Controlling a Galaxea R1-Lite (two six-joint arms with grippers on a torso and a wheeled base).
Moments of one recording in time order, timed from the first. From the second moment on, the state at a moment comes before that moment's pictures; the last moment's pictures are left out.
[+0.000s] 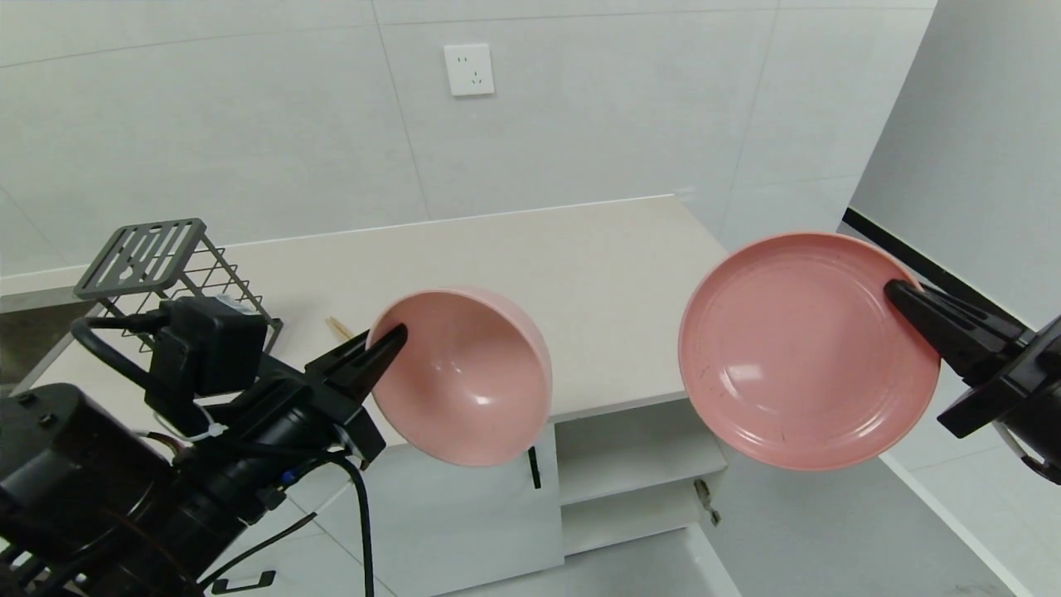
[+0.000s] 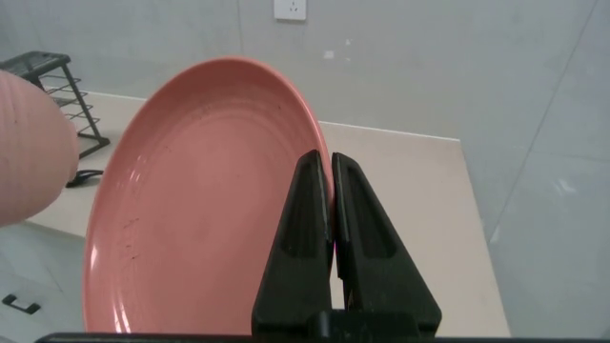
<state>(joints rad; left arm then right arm) -0.46 1.60 -0.22 -1.57 -0.03 0.08 0.33 1.41 -0.20 -1.57 0.18 -0.05</state>
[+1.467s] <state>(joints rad) -0.57 1.64 -0.14 -1.57 -0.03 0.08 0.34 1.45 -0.15 -1.57 0.18 -0.07</state>
